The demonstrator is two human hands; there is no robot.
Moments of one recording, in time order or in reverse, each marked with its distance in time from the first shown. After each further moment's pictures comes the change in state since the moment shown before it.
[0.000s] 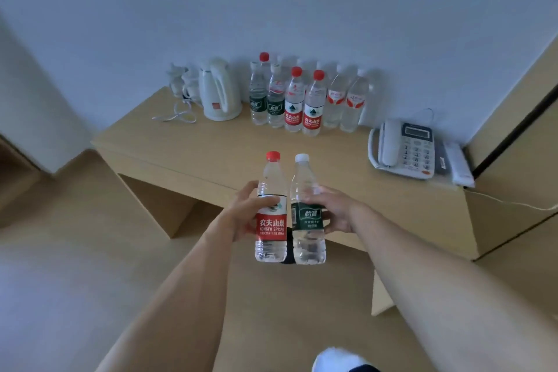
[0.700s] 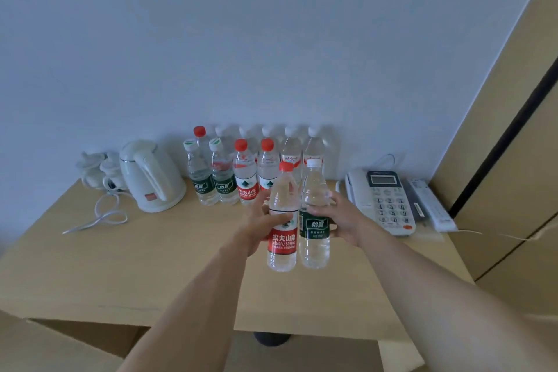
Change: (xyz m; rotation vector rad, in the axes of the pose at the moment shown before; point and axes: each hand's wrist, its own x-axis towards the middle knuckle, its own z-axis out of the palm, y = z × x) left_hand 0.188 0.135 0.084 0.210 -0.232 0.212; right_hand 0.083 -0.093 -0.135 0.269 0.353 -0.271
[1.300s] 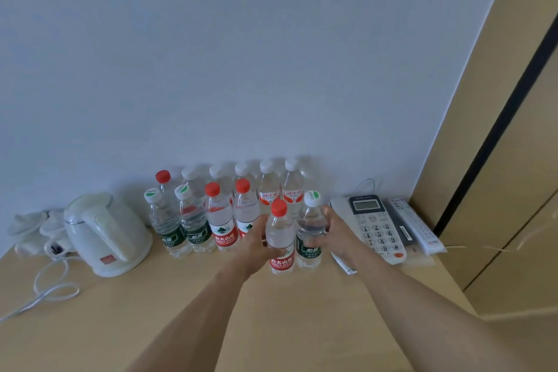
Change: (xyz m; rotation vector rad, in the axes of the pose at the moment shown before) left_hand 0.086 0.007 0.001 0.397 -0.172 0.189; right_hand 0.046 -0.007 -0.030 -0.193 0.186 -0.213
